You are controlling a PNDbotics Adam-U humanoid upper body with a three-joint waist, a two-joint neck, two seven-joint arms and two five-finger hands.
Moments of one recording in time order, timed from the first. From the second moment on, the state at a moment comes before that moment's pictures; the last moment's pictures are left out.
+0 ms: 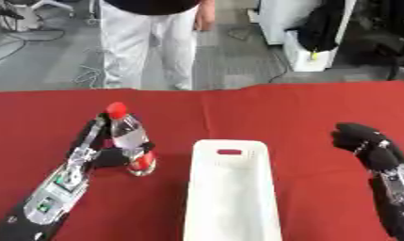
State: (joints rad) left arm -0.47 0.47 -0.08 -1.33 -0.06 -0.17 0.31; right arm -0.32 -0.09 0.01 -1.79 0.10 -0.33 0.32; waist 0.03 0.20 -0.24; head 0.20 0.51
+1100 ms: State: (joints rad) left arm -0.49 0.51 -0.09 -1.42 0.10 -0.18 0.27; right arm -0.32 -0.09 0.01 -1.79 0.10 -0.33 0.32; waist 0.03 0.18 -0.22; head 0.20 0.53
